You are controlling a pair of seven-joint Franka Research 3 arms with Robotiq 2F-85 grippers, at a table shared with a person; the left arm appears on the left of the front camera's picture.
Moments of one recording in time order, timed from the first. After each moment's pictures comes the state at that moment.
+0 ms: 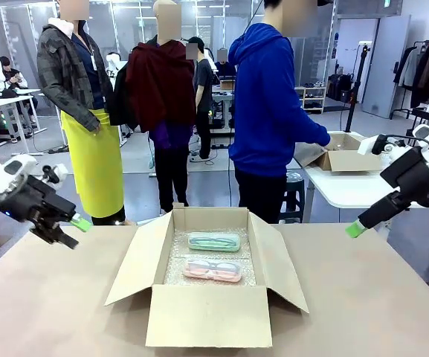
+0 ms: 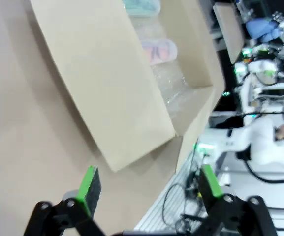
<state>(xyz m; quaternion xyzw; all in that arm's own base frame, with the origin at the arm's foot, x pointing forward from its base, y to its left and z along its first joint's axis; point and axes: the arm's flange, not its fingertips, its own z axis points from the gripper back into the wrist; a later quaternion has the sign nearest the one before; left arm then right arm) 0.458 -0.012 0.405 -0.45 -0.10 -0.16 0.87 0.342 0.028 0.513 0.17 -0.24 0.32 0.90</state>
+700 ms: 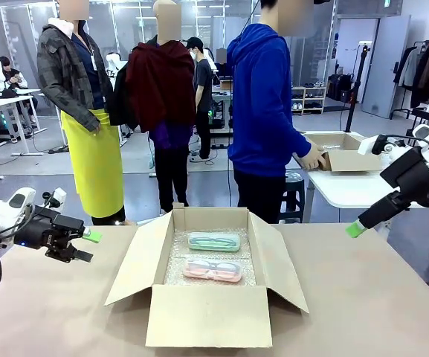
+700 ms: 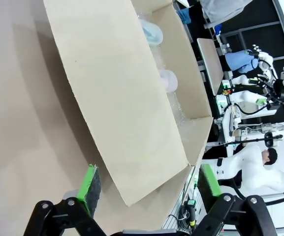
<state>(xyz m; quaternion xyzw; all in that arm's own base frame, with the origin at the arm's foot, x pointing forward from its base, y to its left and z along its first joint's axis) 0.461 -0.006 0.343 -0.50 -0.15 -0.12 0.84 0.342 0.028 0.513 0.17 -0.24 0.32 0.90</state>
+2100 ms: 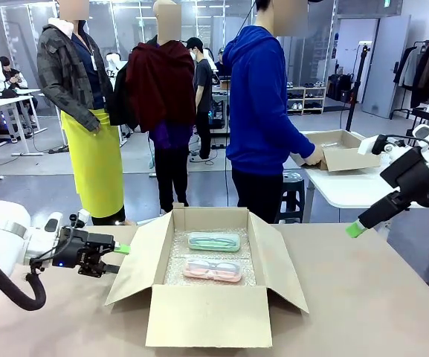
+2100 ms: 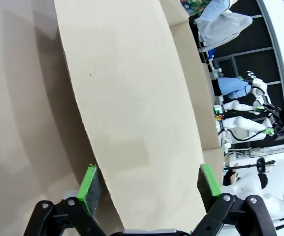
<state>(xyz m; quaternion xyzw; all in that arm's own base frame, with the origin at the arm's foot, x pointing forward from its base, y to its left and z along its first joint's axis) 0.480 -0.060 0.270 -0.53 -0.18 -0.06 0.83 0.342 0.028 0.513 0.17 -0.24 0.32 0.90</state>
